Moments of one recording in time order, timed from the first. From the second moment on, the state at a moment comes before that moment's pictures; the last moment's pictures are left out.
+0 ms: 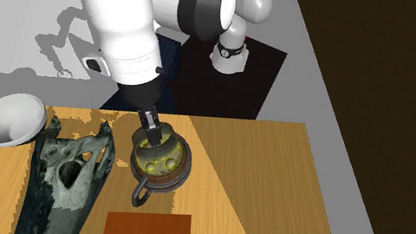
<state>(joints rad) -0.29 0.07 0.32 -1.88 0.16 2.12 0.65</state>
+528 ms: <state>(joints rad) -0.29 0.11 0.32 -1.95 0.16 2.22 0.64</state>
